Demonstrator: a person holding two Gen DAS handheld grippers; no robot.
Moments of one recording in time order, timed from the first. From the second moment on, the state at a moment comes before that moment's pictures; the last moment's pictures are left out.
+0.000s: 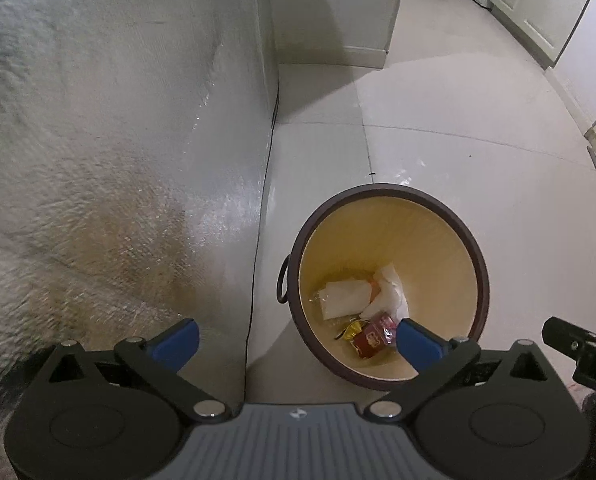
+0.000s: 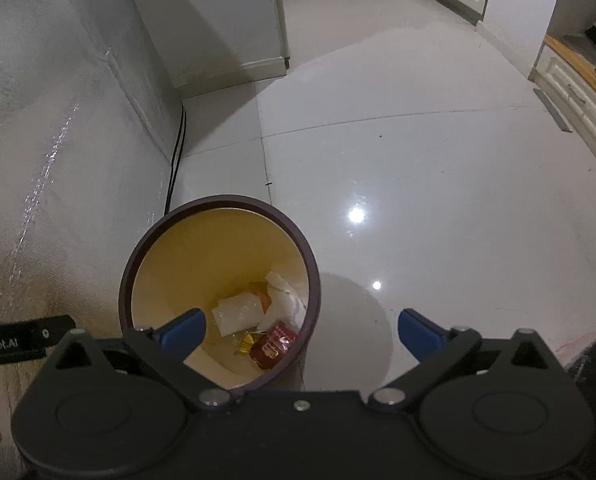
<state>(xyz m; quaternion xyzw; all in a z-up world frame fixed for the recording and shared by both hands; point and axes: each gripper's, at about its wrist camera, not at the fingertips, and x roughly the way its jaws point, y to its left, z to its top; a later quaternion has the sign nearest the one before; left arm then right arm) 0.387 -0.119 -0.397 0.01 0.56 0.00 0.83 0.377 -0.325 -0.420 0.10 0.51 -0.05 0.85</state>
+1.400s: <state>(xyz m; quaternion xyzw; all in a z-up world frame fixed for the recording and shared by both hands) 0.165 -0.132 -0.120 0.00 0.33 -0.11 0.94 0.157 -0.343 -0.175 0.09 0.31 -0.08 0.94</state>
